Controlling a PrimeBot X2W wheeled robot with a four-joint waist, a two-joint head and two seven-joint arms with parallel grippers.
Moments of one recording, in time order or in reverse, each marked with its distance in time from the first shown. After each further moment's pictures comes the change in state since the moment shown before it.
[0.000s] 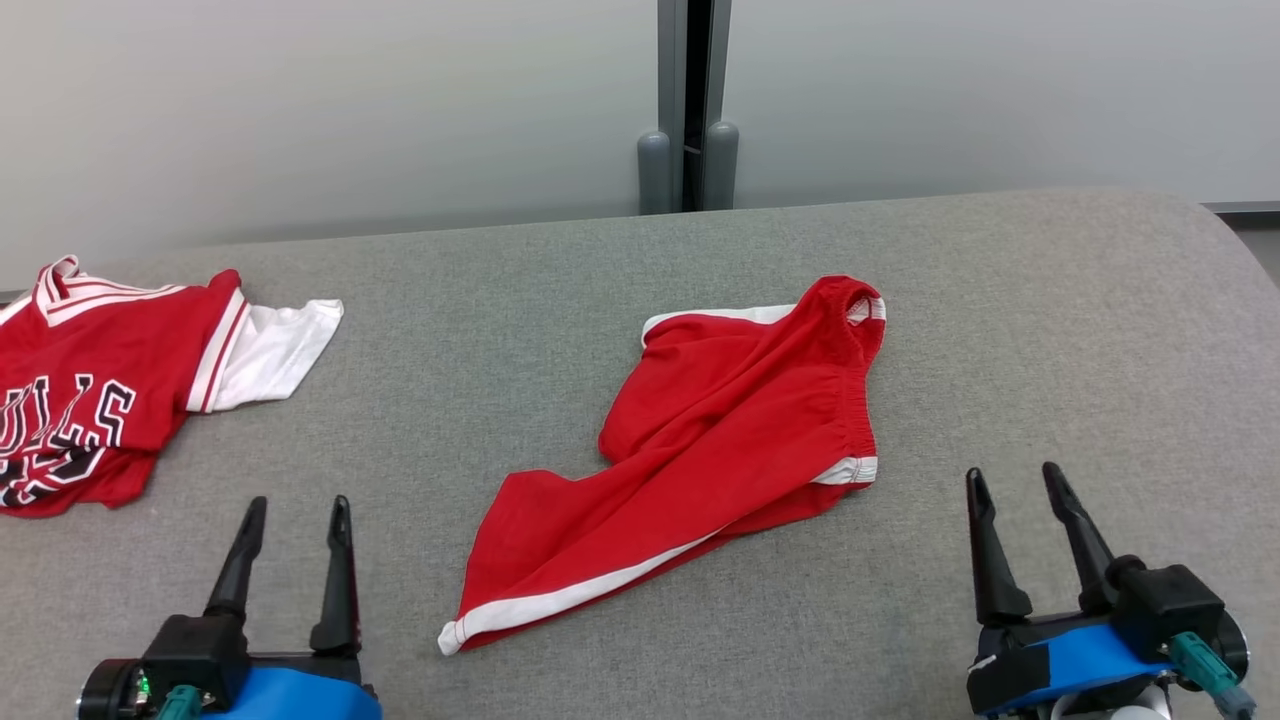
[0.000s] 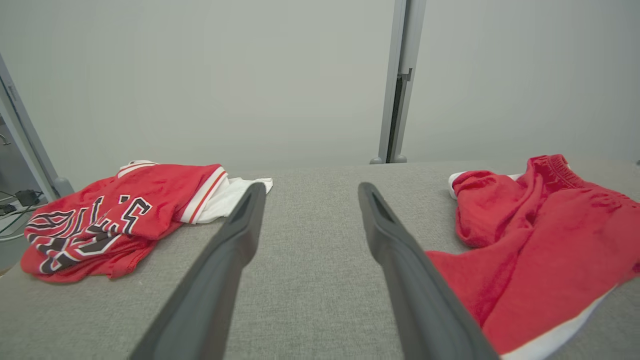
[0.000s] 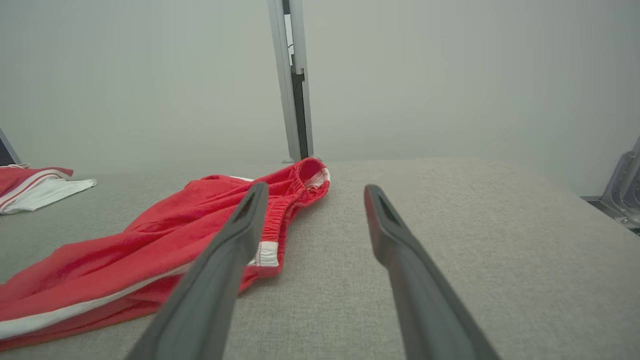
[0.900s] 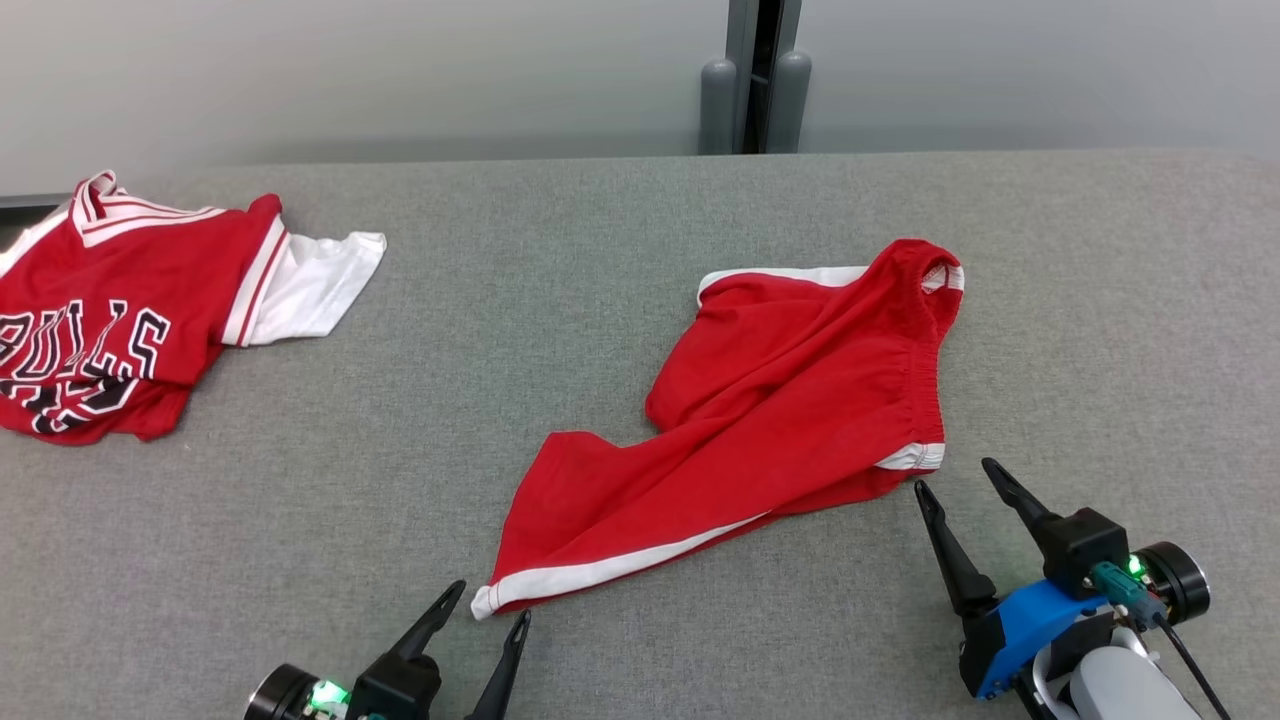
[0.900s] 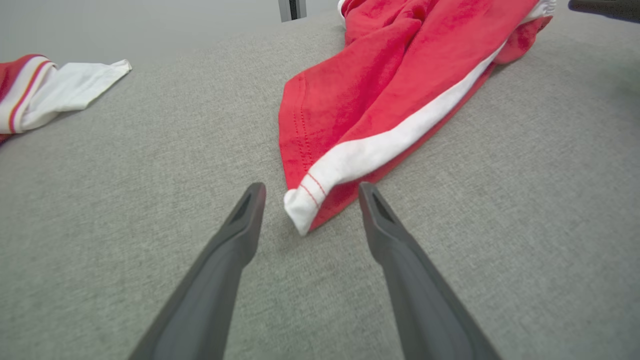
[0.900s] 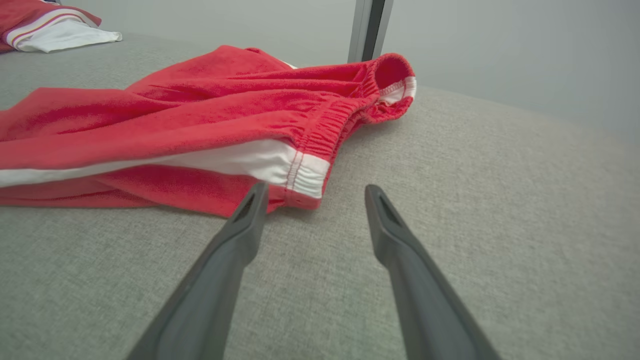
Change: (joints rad) left arm -0.019 0.080 -0.358 0.201 0.060 -0.062 0.000; right arm -0.200 -0.189 0.248 0.343 0.025 0.000 0.000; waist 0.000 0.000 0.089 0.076
